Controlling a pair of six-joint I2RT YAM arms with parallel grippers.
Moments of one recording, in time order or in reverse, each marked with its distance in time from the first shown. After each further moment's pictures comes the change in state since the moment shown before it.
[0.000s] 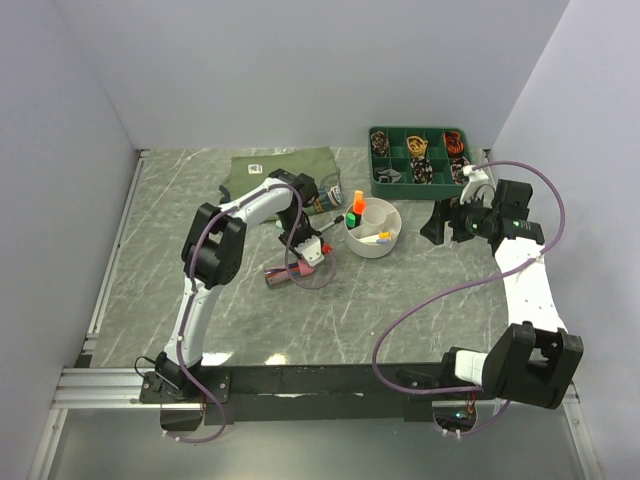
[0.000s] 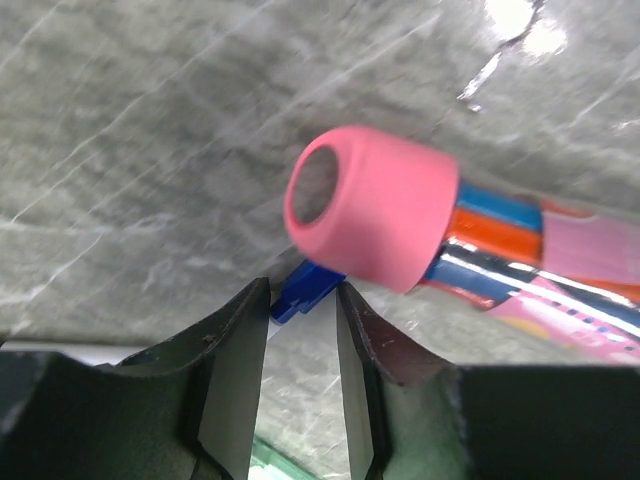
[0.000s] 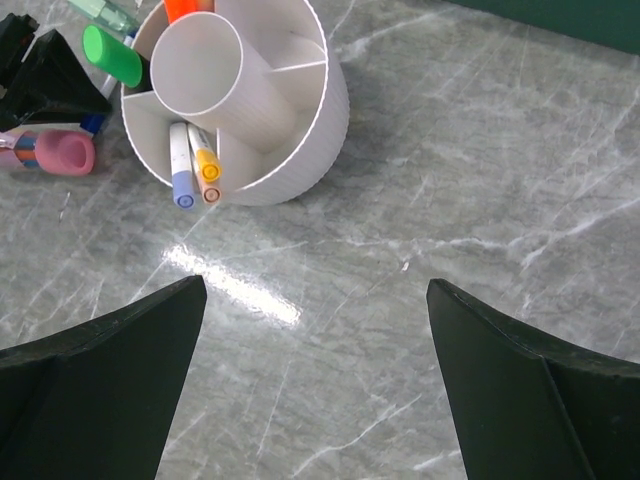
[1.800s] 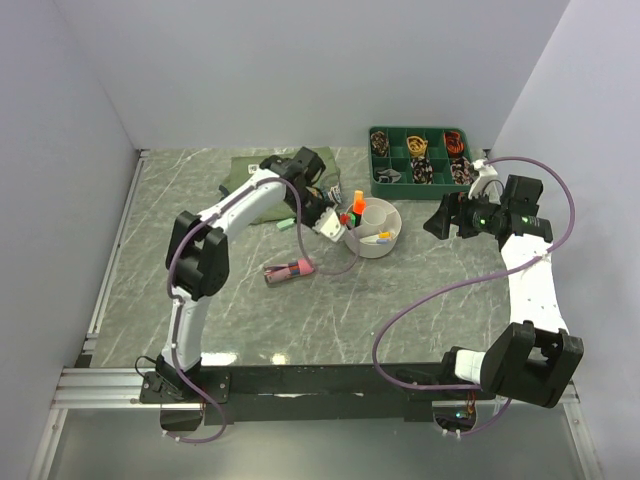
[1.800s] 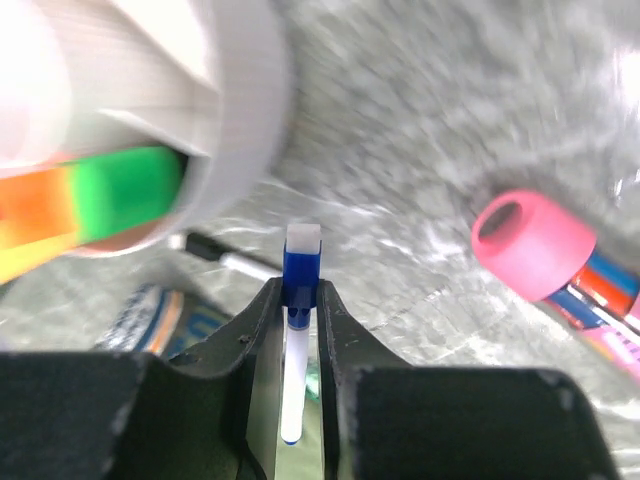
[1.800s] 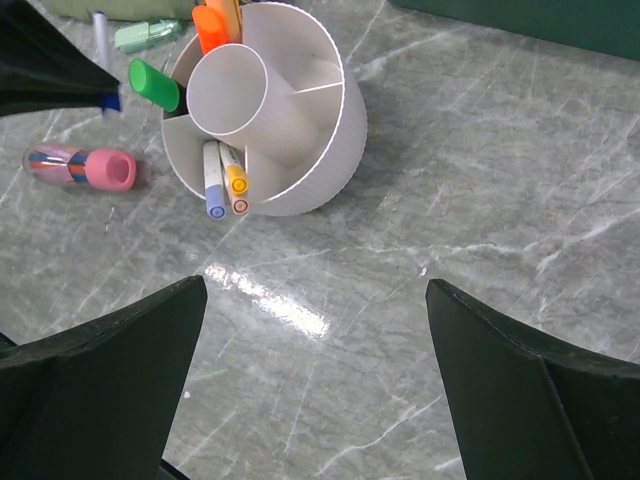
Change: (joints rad) left arm -0.036 -0.165 0.014 0.199 0.117 -0.285; right arm -0.046 0.009 0.060 -0.055 -0.076 0.036
